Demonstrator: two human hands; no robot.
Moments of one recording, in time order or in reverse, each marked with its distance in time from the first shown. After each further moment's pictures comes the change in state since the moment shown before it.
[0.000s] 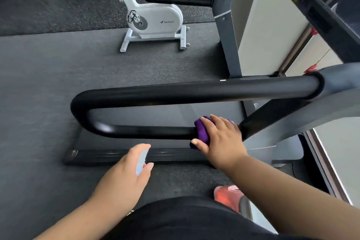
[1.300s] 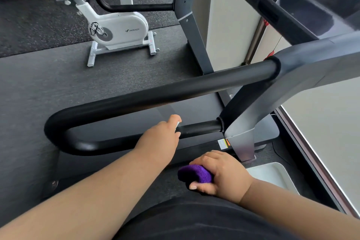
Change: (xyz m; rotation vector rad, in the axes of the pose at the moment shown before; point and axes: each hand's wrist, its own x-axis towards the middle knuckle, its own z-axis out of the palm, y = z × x) left_hand 0.098 0.081 0.034 0.371 -0.034 0.454; right_hand -0.089 -0.005 -0.008 0.394 0.134 -0.319
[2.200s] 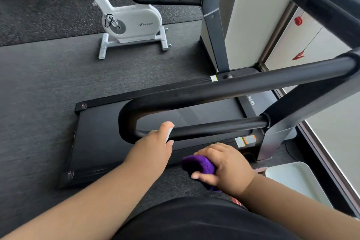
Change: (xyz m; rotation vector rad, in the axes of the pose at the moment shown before) left_hand -0.072 -0.145 -0.025 -0.084 -0.006 -0.102; right_hand 0.075 -0.077 0.082 -0.099 0.064 -0.001
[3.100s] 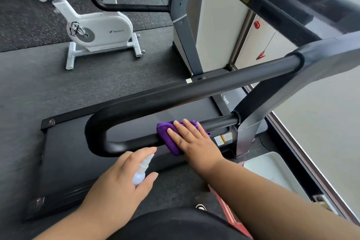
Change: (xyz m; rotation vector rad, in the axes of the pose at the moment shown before) left_hand -0.060 -0.001 -0.022 -0.333 -0.016 0.164; right_hand 0.020 0.028 0.023 -0.517 -0.094 0.121
